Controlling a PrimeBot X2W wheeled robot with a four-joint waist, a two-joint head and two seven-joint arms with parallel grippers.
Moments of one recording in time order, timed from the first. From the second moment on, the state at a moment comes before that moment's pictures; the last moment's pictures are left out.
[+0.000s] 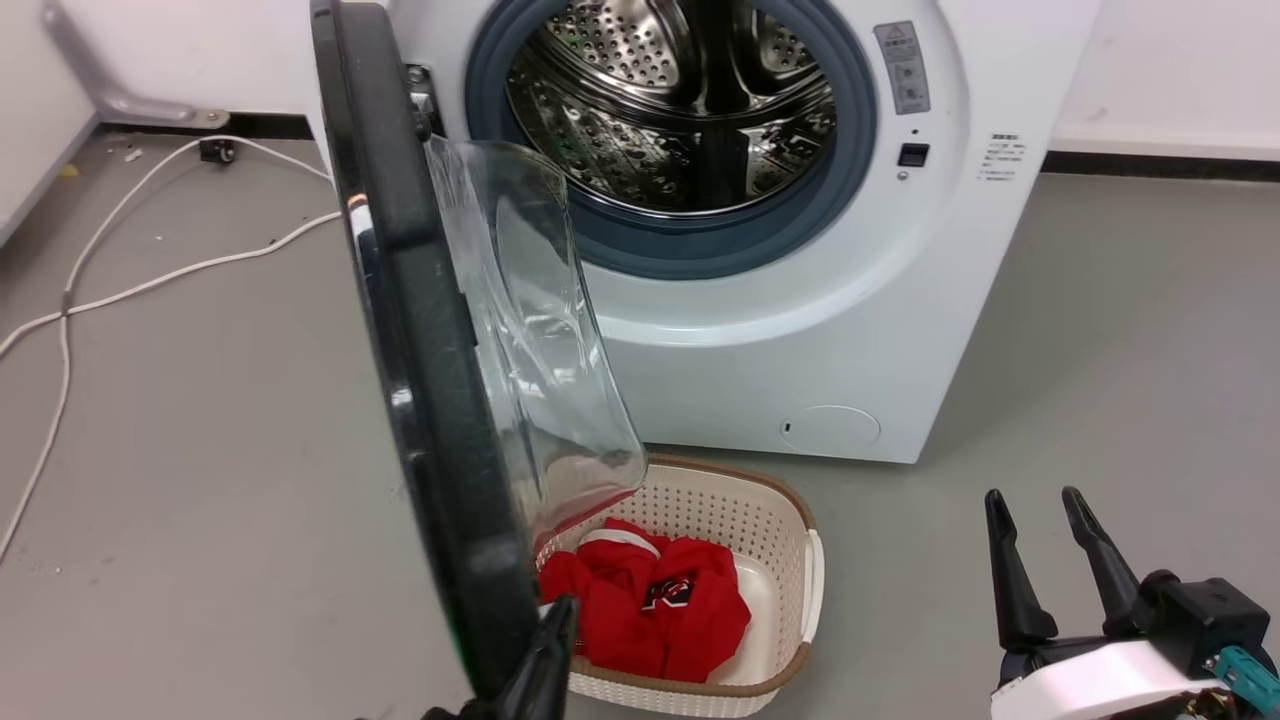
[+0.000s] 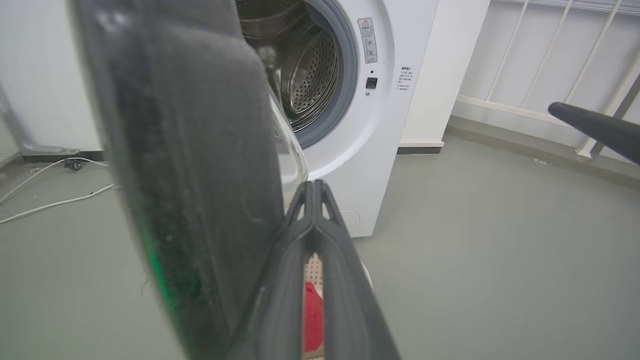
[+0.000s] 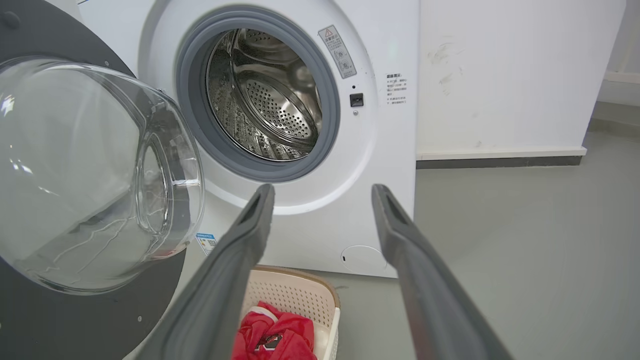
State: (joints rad) left arm 0.18 0.11 -0.38 -0.04 -0.16 0.06 -0.26; right arm 0.06 -0.05 0.00 0.05 0.19 0.13 -0.18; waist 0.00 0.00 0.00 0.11
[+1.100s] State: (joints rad) left arm 0.14 0.32 0.12 0.09 -0.25 0.14 -0.26; right arm 0.04 -0.05 0.02 0.05 0.21 0.13 -0.17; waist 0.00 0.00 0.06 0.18
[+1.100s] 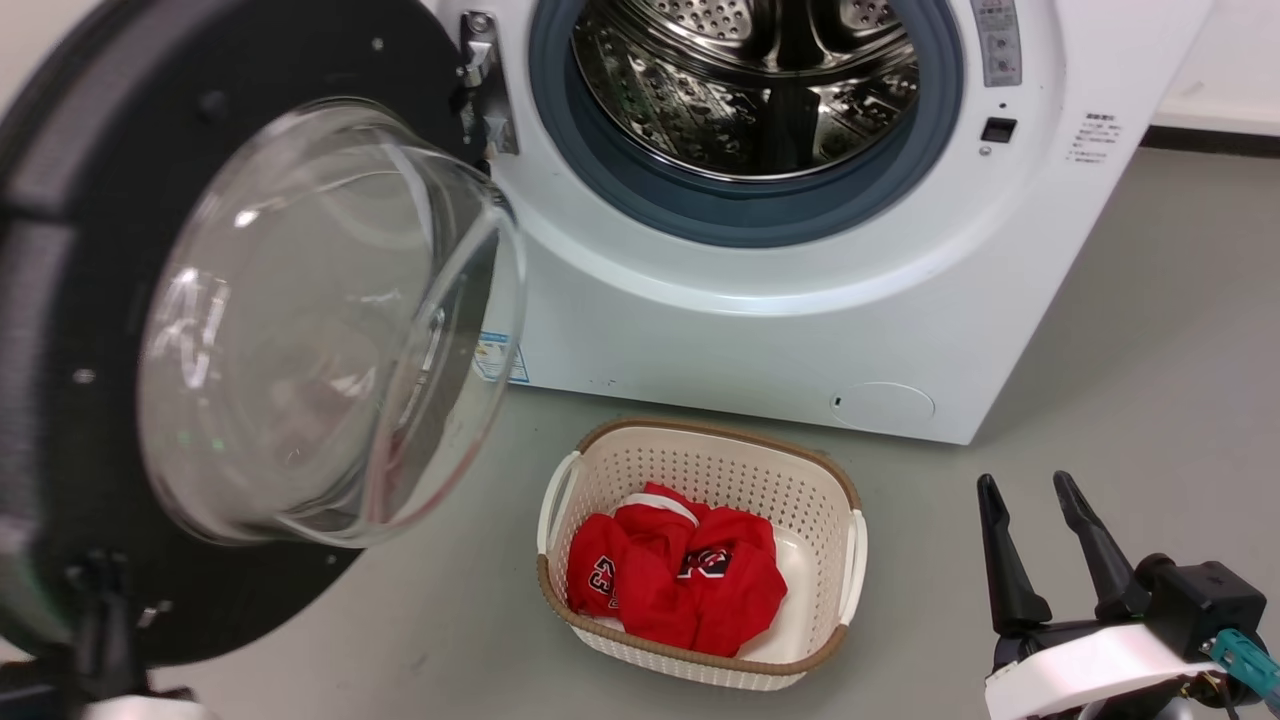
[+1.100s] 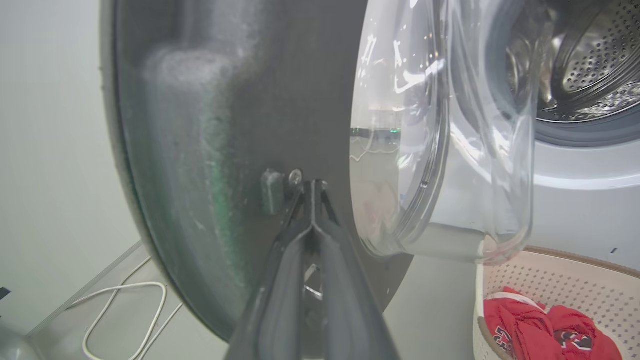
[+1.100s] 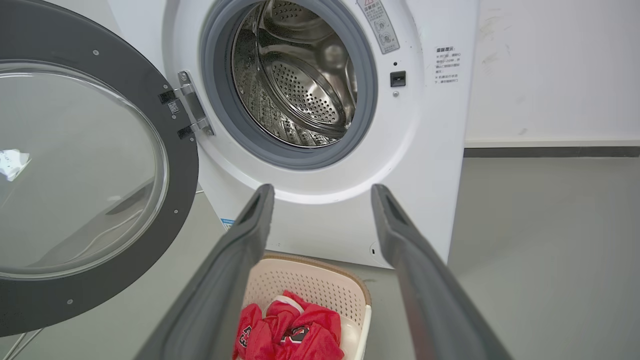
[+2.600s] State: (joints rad) left arm 0.16 0.06 0.28 0.00 -0.11 -0.09 -0.26; right arm 0.04 -0.05 0.02 0.06 0.16 0.13 -0.18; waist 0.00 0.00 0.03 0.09
